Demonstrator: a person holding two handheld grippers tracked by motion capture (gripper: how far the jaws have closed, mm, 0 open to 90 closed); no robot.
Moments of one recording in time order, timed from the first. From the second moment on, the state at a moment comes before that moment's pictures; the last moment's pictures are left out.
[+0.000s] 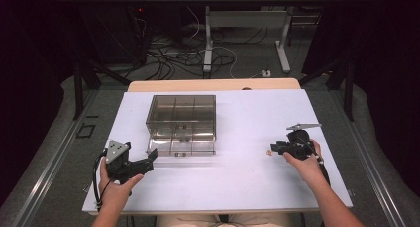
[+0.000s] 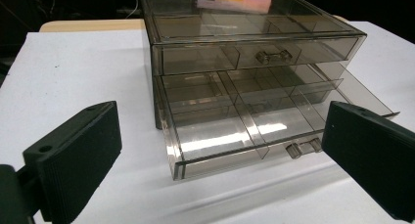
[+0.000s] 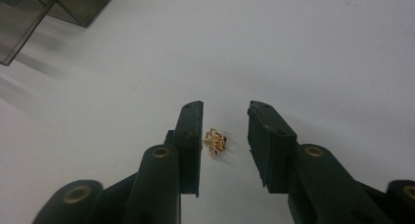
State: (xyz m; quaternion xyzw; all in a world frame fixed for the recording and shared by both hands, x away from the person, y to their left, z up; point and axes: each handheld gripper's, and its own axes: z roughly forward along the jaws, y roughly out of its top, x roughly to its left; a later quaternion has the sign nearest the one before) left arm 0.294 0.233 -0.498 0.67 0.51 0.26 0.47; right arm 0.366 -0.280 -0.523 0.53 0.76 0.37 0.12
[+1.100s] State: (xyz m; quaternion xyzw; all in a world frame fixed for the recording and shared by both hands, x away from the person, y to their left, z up) left arm 0.294 0.234 -0.499 0.67 0.51 0.25 0.47; right arm 0.377 -0.269 -0.540 0.55 0.77 0.33 0.08
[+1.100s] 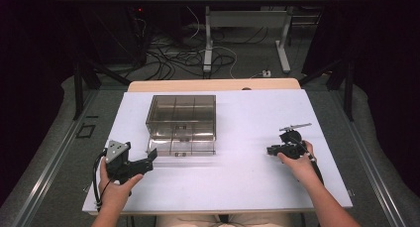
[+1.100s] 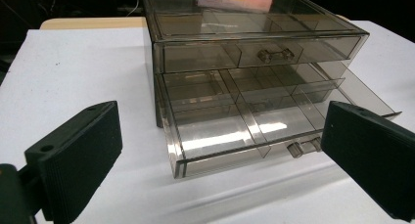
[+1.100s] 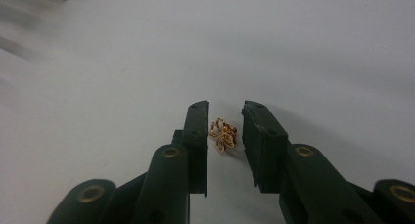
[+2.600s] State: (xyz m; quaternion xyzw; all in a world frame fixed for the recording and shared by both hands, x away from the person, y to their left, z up) left arm 0.295 0.235 -0.499 0.67 0.51 0.25 0.47; right arm 0.374 -0.264 -0.534 0.53 0.78 0.33 0.08
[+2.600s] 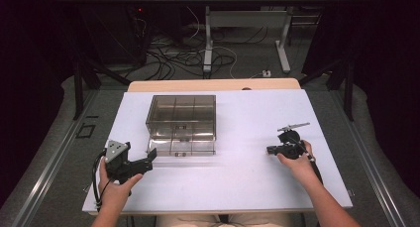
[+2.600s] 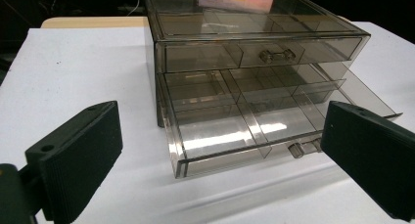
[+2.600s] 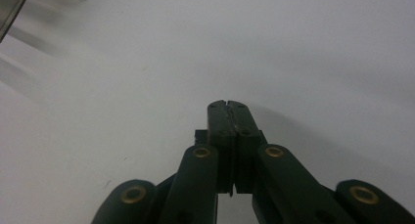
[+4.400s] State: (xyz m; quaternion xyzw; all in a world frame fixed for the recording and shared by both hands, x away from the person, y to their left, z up) left arm 0.294 0.236 -0.498 0.67 0.51 0.25 0.47; right arm 0.342 -0.250 -0.507 0.47 0.77 0.41 0.16
